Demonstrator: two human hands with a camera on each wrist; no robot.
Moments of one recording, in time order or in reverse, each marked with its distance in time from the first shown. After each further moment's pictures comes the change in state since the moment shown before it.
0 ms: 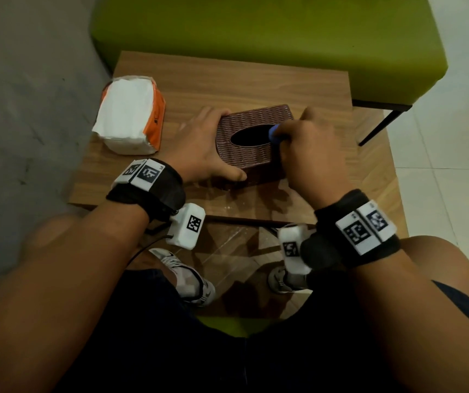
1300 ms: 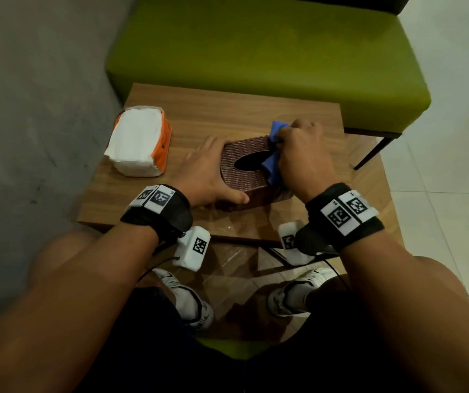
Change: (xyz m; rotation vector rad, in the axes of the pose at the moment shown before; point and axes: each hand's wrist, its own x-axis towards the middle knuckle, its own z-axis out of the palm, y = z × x) left_hand 0.001 0.001 0.009 0.005 0.053 -0.002; right_hand 0.040 0.007 0.002 -0.143 -0.045 -0.045
